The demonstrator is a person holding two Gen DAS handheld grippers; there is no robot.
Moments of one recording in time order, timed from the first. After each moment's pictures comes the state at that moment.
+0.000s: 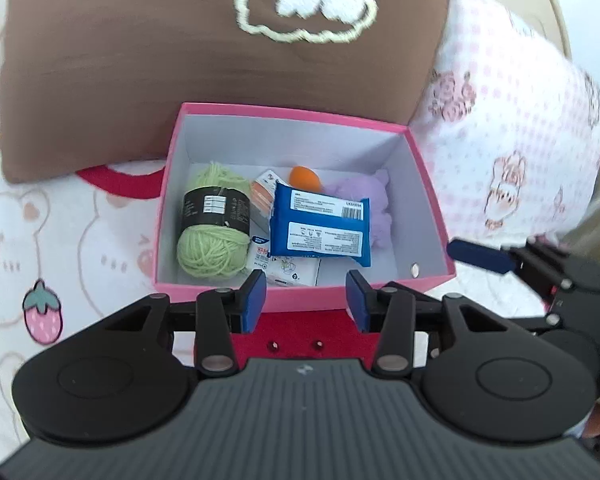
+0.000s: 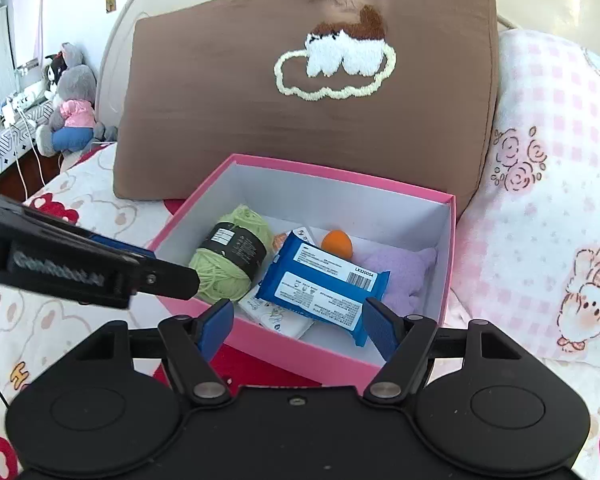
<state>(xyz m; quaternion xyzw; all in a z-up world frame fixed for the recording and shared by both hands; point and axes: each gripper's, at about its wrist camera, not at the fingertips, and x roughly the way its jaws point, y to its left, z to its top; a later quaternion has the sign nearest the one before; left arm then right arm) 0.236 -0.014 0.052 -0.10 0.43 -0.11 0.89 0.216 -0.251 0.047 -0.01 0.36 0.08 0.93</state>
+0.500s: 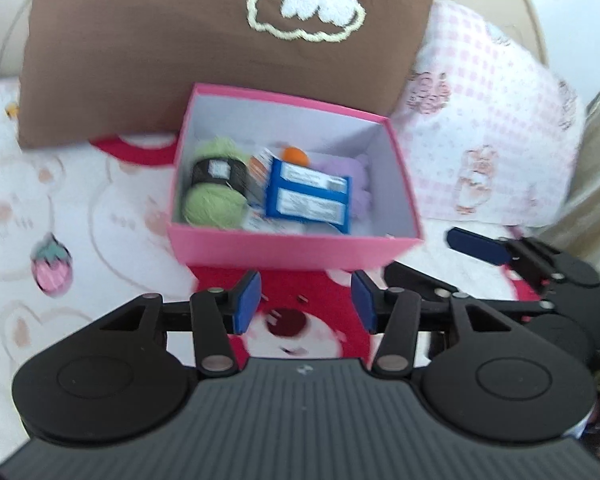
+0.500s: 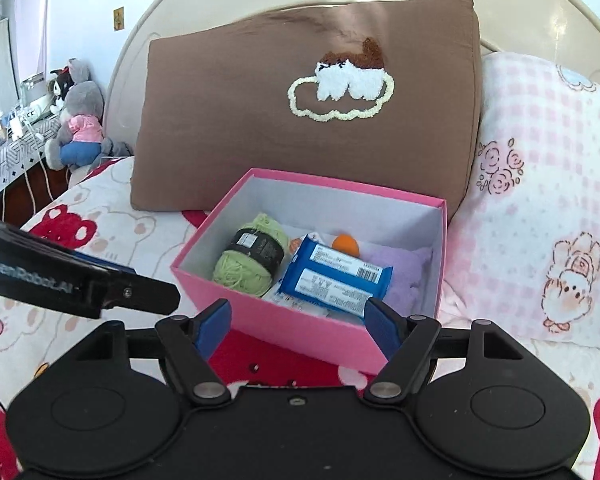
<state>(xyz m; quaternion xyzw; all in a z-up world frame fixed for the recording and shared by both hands) 0.176 0.006 0.070 -0.13 0.44 -0.14 0.88 0.162 -0.233 0.072 -0.01 0.34 0.07 0.94</state>
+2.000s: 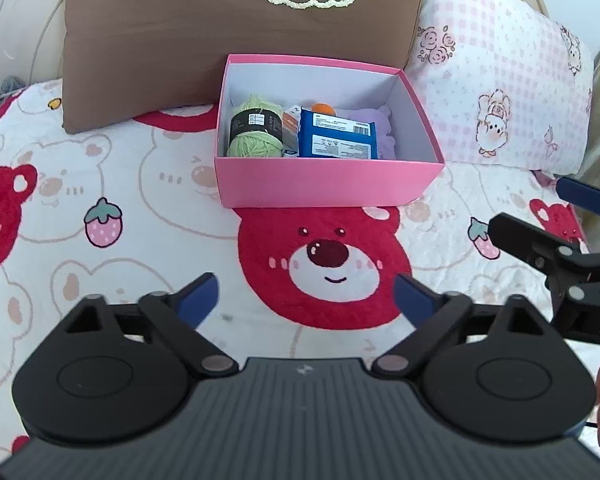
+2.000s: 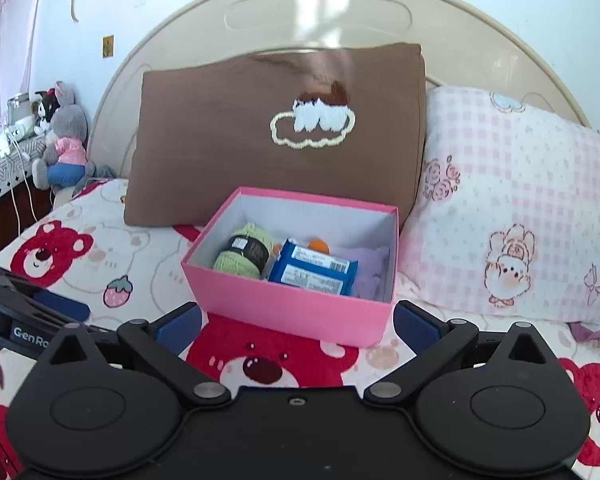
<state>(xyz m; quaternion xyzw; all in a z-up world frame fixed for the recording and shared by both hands) 0.102 0.011 0.062 -0.05 0.45 -0.09 0.89 0.070 -0.214 0.095 -0.02 0.30 0.01 0.95</state>
